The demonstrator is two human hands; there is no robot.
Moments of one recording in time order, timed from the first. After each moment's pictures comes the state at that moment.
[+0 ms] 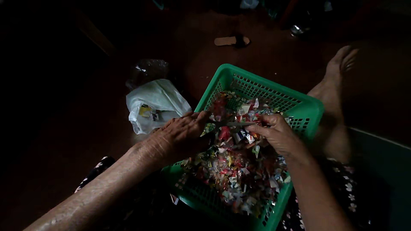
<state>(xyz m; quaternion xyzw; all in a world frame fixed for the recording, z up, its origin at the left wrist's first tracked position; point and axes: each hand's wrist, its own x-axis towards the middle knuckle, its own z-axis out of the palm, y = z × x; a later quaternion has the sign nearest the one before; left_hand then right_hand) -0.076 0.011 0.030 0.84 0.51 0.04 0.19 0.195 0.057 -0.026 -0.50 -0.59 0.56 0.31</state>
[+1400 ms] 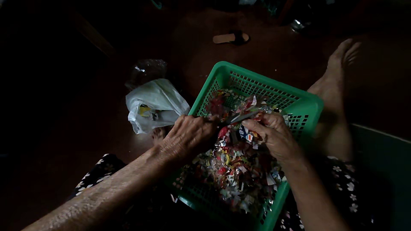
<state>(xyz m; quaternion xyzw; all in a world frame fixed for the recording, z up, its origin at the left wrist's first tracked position) -0.039 0.013 0.022 0.86 0.50 0.04 0.08 0.191 0.046 -0.026 -0.44 -0.58 0.55 0.40</state>
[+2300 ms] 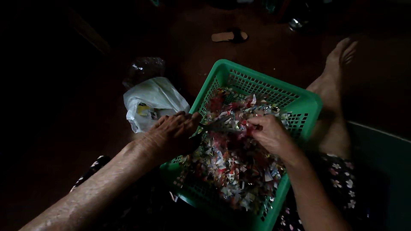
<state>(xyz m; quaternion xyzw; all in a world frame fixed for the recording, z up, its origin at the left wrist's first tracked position) -0.071 0.011 0.040 0.80 0.56 -0.11 0.19 0.193 0.053 -0.022 -0.54 -0.71 0.41 0.16</state>
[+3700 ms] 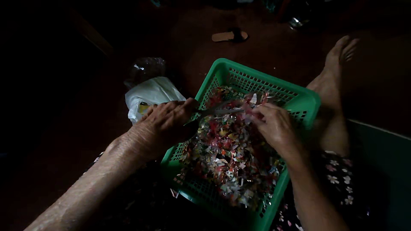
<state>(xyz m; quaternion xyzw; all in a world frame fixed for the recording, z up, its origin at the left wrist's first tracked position) -0.077 0.011 0.055 0.80 0.58 -0.02 0.12 0.203 0.057 -0.030 -0.60 -0.76 0.22 0.14</state>
